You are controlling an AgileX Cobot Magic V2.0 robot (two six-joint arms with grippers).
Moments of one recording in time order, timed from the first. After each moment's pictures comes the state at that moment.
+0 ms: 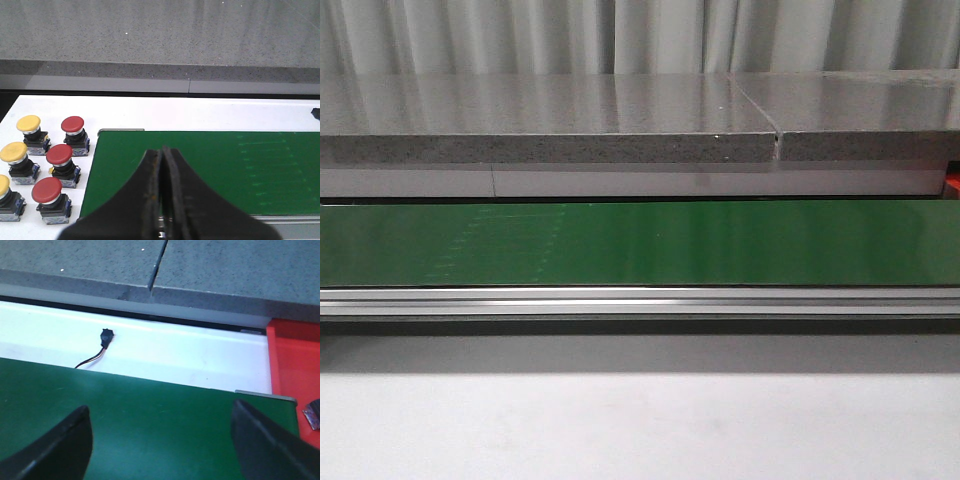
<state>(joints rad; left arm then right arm) -0.15 0.50 -0.61 0.18 0.52 -0.25 -0.02 0.93 -0.80 0.36 0.46 -0.35</state>
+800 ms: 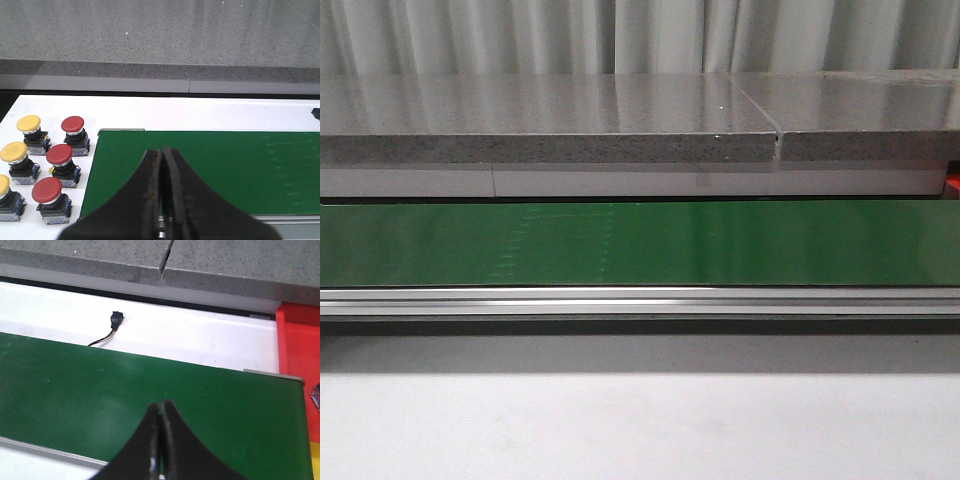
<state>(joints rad) -0.15 0.50 -0.61 0.18 0.52 -0.25 -0.01 0.86 -0.75 0.36 0.51 -0.35</state>
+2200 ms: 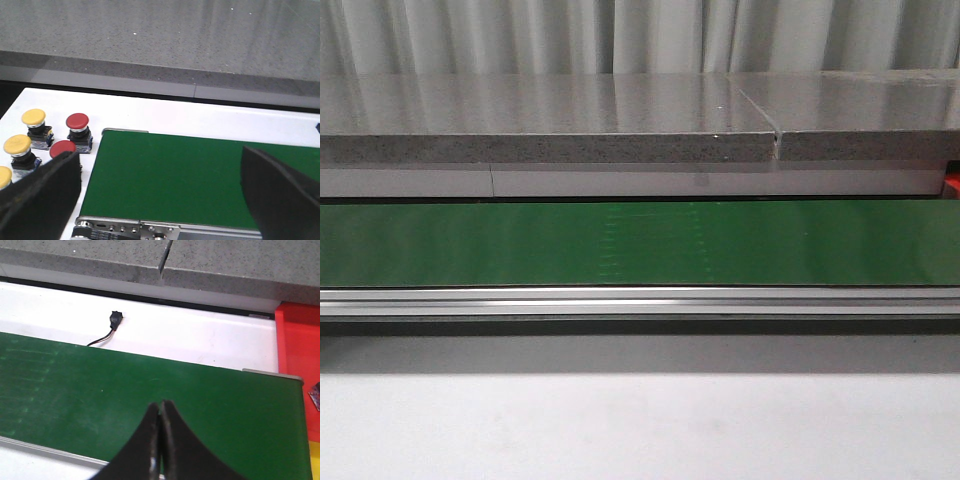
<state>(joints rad) -0.15 0.52 -0.62 0.27 0.52 -0.40 -0.01 0.86 -0.75 0.36 0.51 -0.35</state>
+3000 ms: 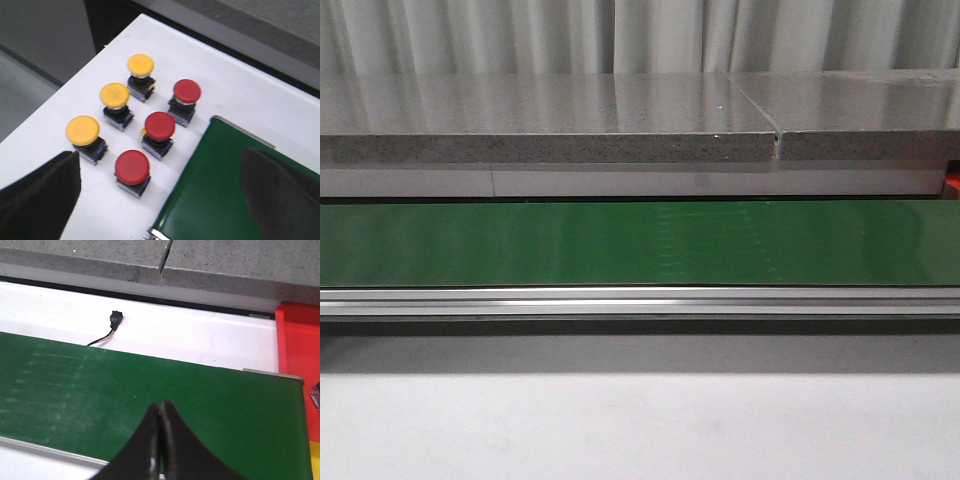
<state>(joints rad) 0.07 1.14 -0.85 0.64 0.59 -0.96 -0.01 0.86 -0.75 0.36 0.51 -0.35</state>
